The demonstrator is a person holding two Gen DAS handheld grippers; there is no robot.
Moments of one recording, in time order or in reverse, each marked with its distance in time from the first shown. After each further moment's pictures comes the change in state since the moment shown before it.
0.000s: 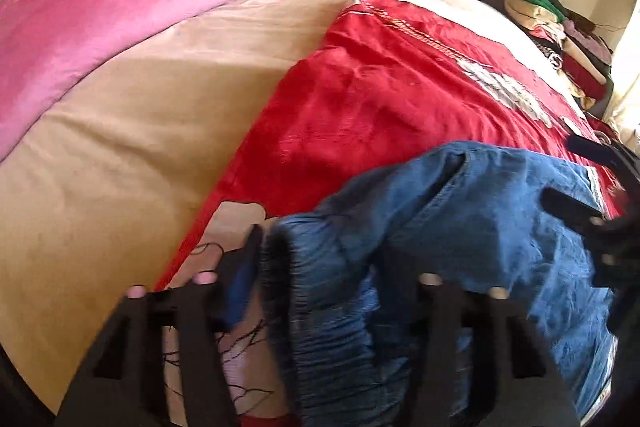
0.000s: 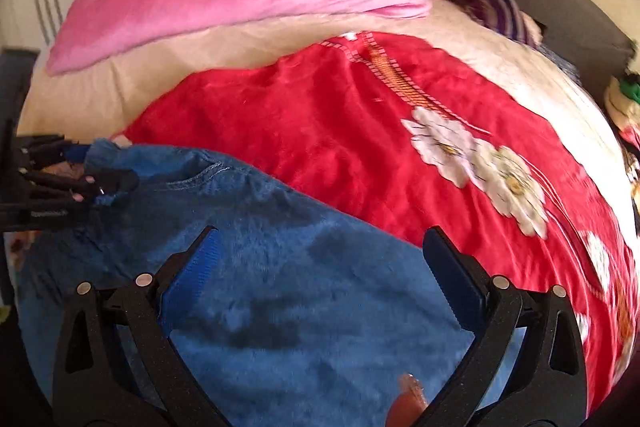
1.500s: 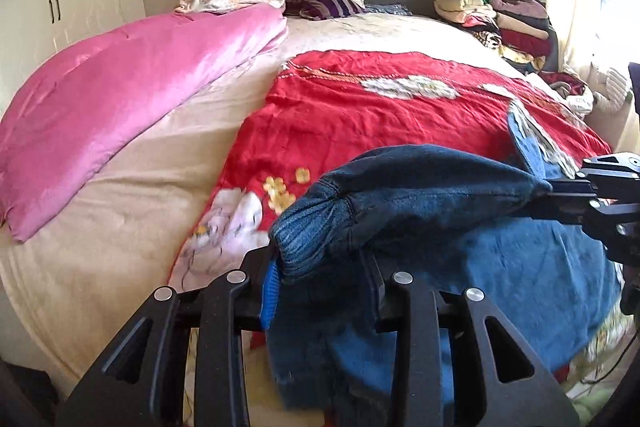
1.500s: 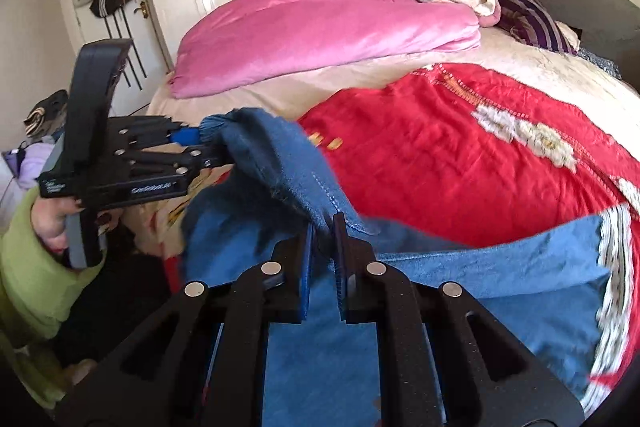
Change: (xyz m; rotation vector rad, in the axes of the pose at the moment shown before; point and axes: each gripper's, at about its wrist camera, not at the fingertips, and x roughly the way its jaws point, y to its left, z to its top) left arm -0.138 -0.045 -0.091 0.272 -0.214 -0.014; right arm -0.155 0.061 -0.113 0.053 -0.194 0.307
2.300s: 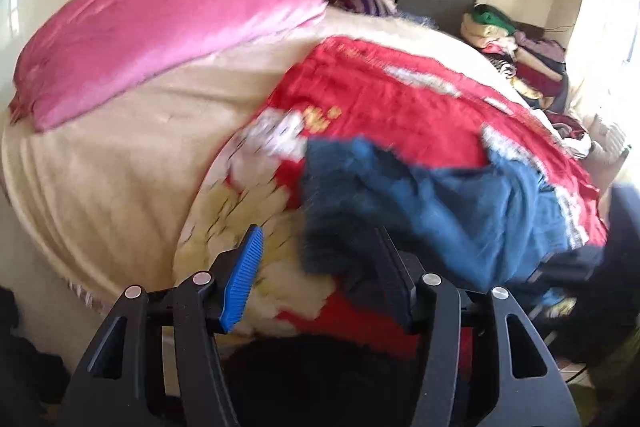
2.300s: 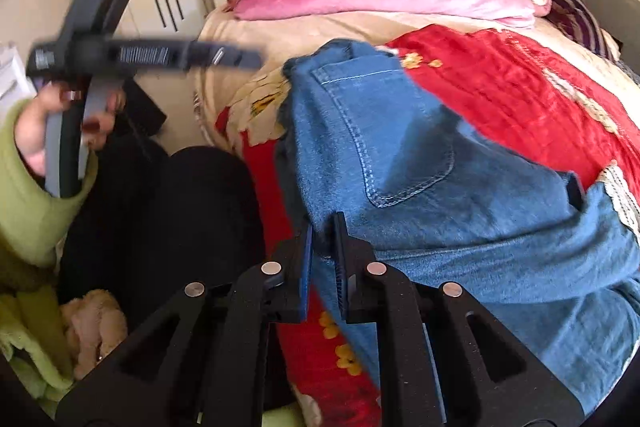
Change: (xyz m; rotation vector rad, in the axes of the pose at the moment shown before) left arm -0.067 0.034 -0.067 -0.208 0.018 -0.037; right arm 0.015 0.091 -0.078 -0.136 0.141 0.076
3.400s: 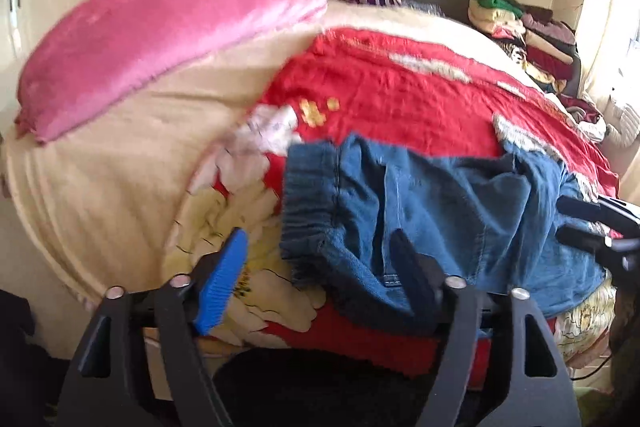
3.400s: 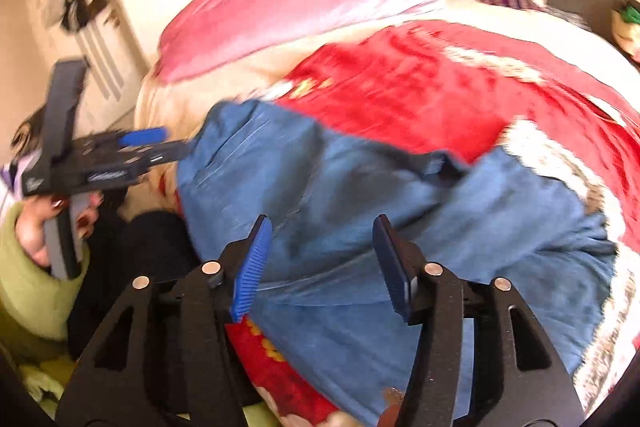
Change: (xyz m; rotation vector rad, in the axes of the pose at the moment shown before) left arm 0.017 -0.017 -0.003 0.040 0.013 0.089; right arm -0.066 -0.073 -0.009 0.298 -0.122 -0.155
